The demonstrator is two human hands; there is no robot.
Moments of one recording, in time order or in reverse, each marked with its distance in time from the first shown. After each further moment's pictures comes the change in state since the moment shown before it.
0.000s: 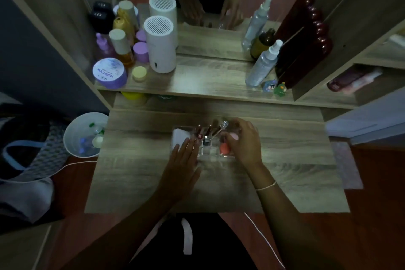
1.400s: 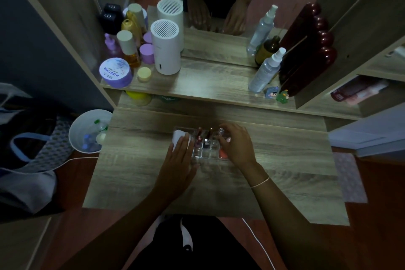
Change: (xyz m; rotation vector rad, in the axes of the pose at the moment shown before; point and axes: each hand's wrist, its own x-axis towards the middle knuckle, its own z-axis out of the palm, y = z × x) left_hand 0.008 0.005 -0.012 -0.041 -0.062 -0.182; right_hand 0.015 0.000 0.011 -0.139 -0.153 -0.184
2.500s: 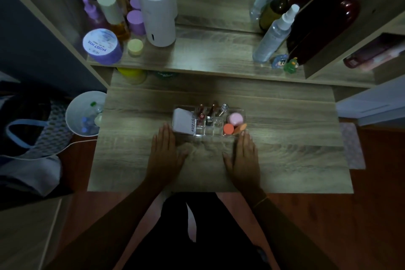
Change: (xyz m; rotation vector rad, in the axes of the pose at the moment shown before) left_hand -0.025 -0.039 0.025 -0.002 -0.119 -0.220; right_hand -0.108 0.052 0.071 -0.315 -0.052 0.161
